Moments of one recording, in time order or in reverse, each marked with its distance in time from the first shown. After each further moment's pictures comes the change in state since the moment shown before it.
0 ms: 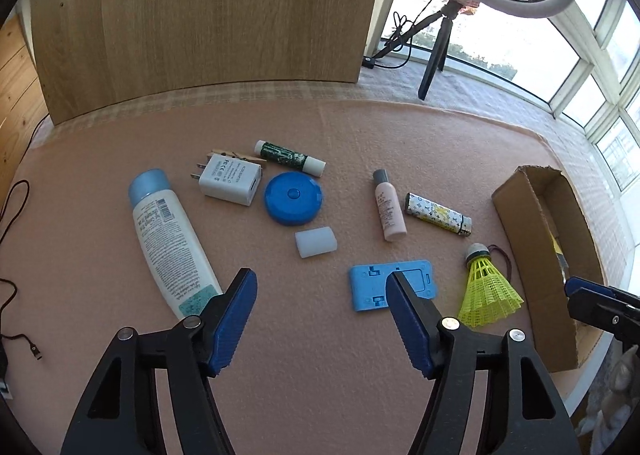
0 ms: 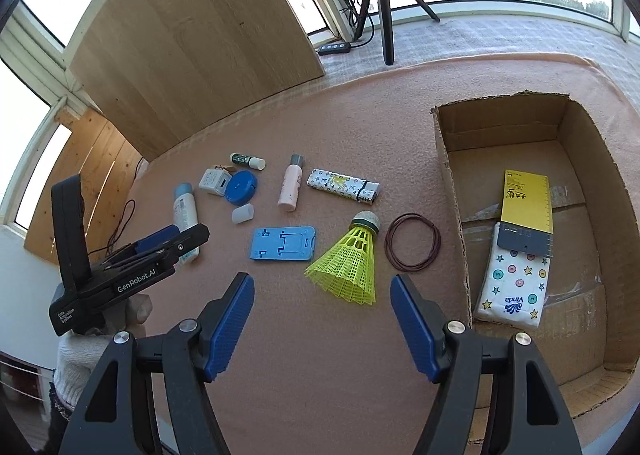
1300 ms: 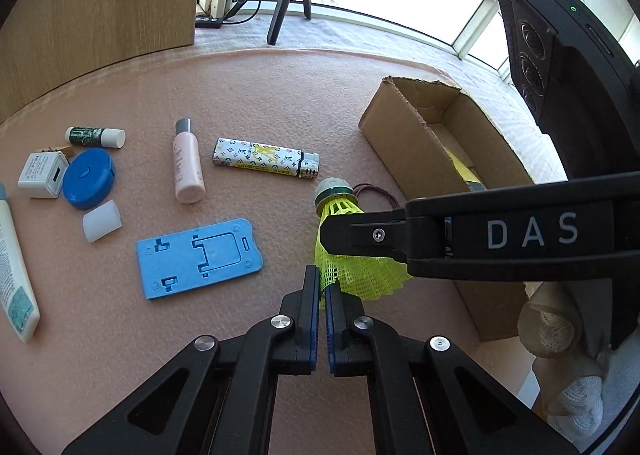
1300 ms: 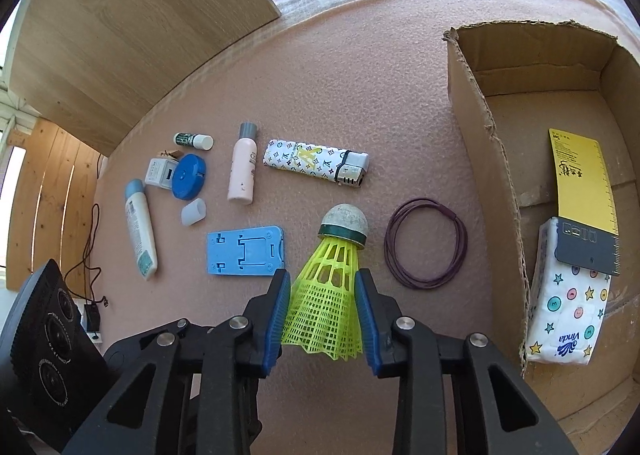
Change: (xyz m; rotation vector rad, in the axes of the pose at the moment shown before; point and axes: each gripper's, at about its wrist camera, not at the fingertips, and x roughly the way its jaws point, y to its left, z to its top) left arm 0.044 -0.117 -0.042 0.190 0.066 -0.278; right arm 0.068 -0.015 0.018 0.106 0.175 -0.041
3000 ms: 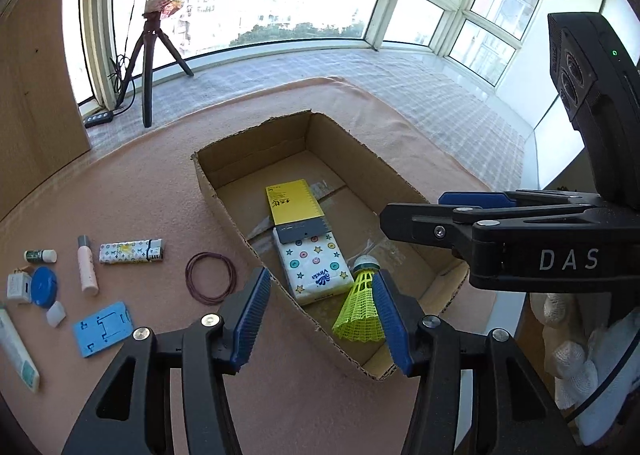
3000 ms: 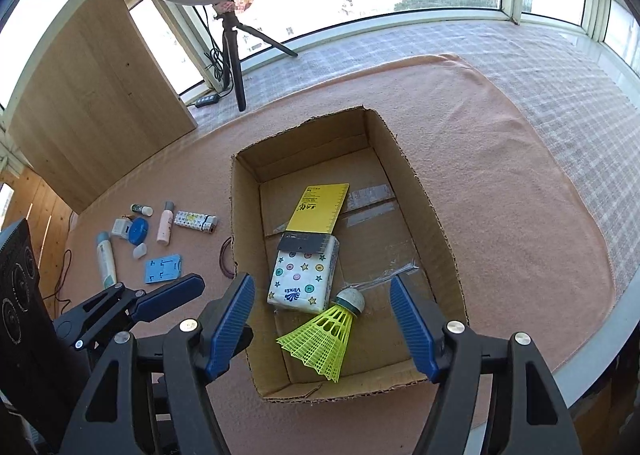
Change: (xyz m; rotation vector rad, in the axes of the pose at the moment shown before) left arm -0.024 -0.158 0.030 0.245 -0.037 -0.044; right arm -0.156 -0.097 -0.049 0.035 -0.305 -0.212
